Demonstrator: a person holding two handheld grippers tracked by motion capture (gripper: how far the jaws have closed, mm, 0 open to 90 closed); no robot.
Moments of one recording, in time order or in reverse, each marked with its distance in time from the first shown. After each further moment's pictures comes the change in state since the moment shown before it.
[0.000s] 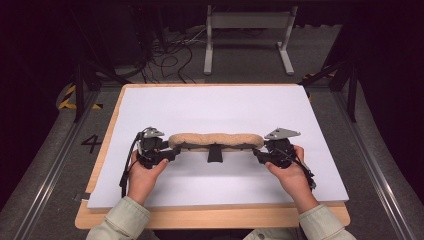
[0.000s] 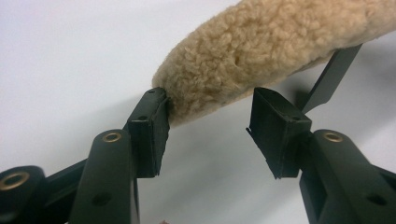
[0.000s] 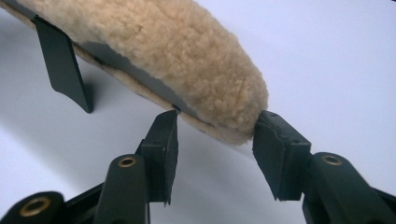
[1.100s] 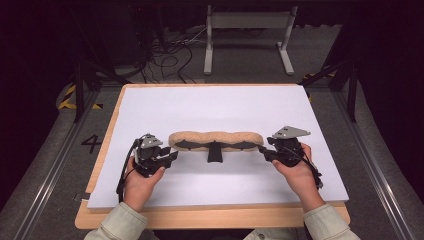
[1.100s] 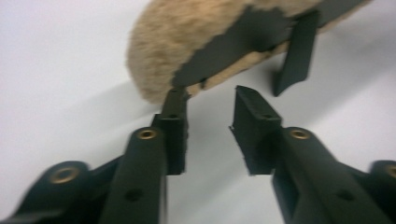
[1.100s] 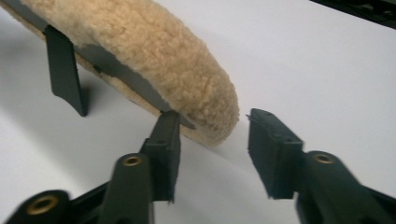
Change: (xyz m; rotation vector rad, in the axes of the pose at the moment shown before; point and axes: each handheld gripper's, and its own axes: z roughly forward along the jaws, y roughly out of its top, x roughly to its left) left arm -0.019 -0.014 -0.023 -0.026 -0.022 0.122; right arm -0.018 -0.003 -0.011 -0.065 0.030 -0.031
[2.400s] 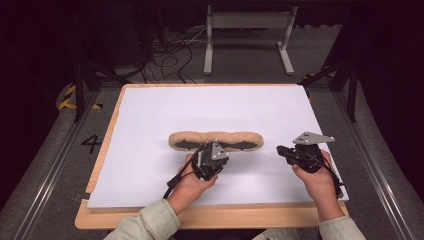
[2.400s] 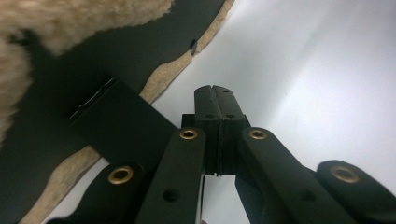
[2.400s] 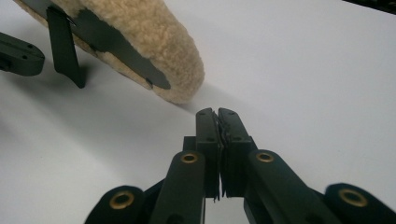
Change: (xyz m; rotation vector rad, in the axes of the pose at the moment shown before) left arm -0.110 0.038 0.091 0.057 -0.104 0.334; right arm -0.025 -0.028 -0.034 -0.007 0.019 0.039
